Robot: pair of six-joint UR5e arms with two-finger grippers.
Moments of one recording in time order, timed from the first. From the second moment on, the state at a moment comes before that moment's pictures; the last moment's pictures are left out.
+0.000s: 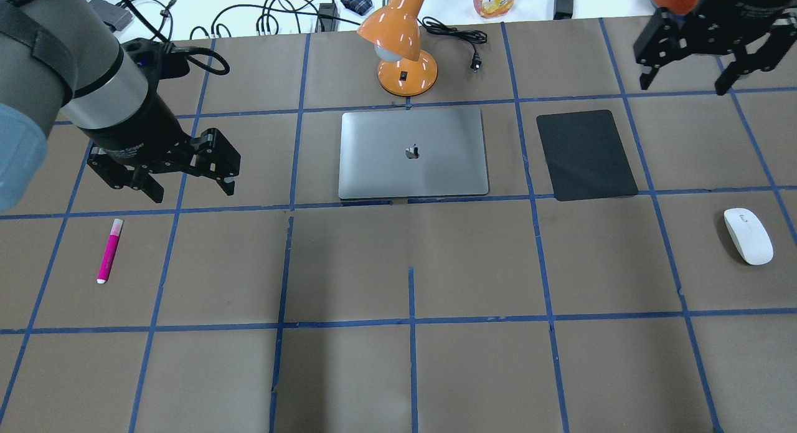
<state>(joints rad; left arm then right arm) -1.52 -1.45 -1.73 -1.60 1.58 -0.02 1.30 -1.48 1.45 -1.50 -1.58 -0.12</state>
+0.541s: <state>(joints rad) -1.37 -1.46 -1.75 -1.58 1.57 0.15 1.00 -1.41 1.84 -2.04 -1.60 -0.55</state>
